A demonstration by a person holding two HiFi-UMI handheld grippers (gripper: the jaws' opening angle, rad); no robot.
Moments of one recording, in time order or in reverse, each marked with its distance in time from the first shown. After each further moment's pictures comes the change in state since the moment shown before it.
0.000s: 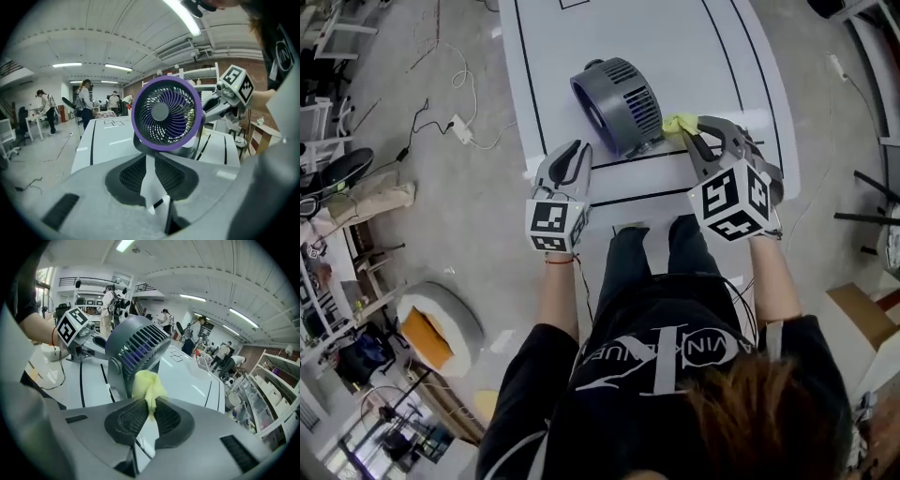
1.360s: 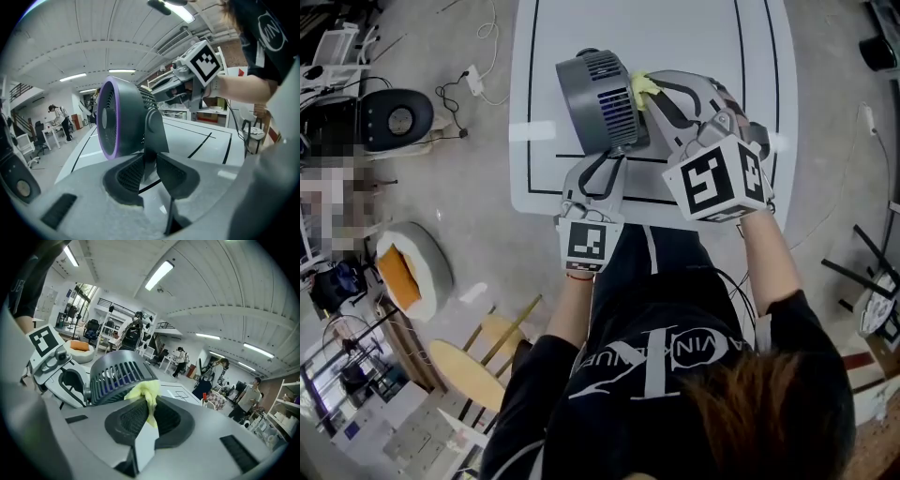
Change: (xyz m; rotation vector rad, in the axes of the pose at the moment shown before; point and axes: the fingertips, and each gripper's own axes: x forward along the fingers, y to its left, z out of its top) left arm 0.020 -0.104 0.005 0.090 0.028 0.198; right arm 0.009 -0.030 0.076 -0.226 -0.457 0.126
